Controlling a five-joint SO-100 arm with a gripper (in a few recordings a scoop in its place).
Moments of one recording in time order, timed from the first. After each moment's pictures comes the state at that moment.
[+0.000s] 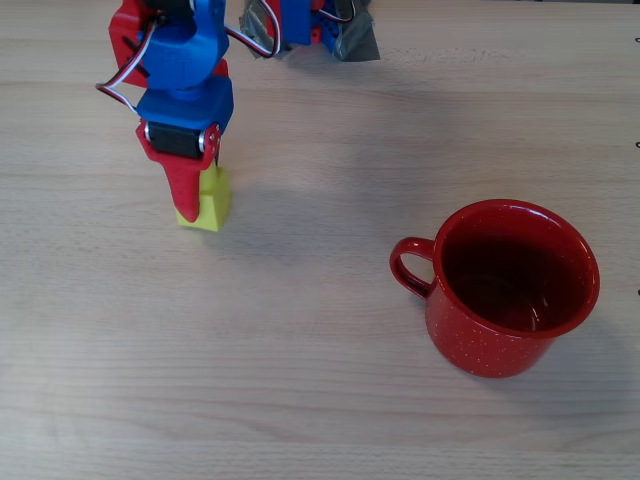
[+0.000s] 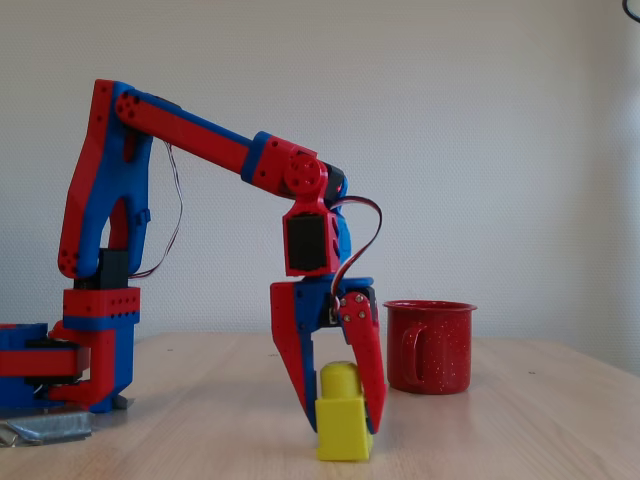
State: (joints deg) arm 19.4 83.9 104.2 58.4 -6.4
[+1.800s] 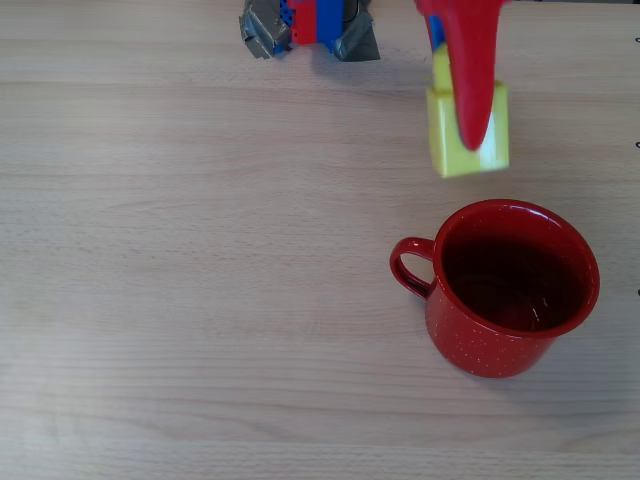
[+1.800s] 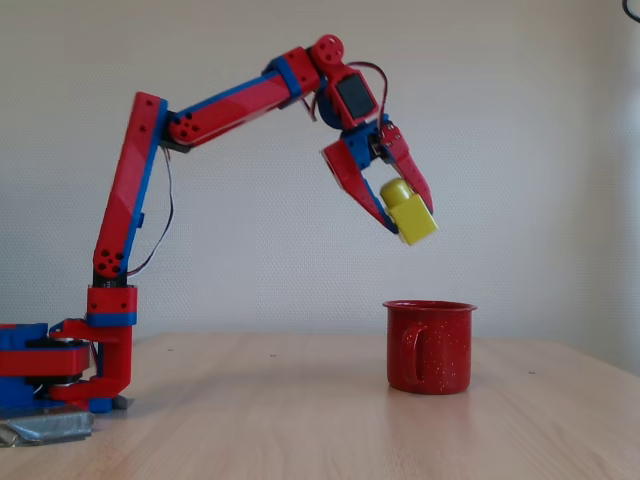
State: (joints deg) arm -16.5 78.8 46.8 84.6 14.2
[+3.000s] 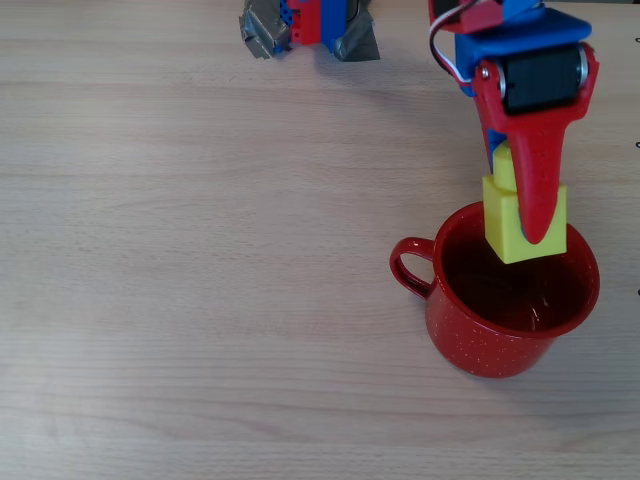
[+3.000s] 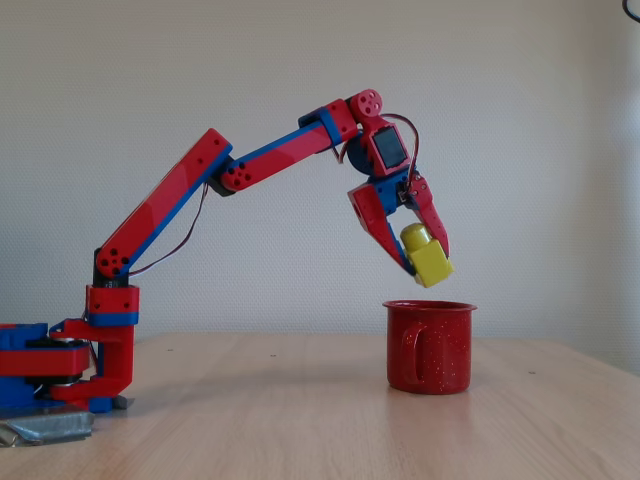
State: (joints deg) arm -21.5 54.2 23.2 87.4 15.4
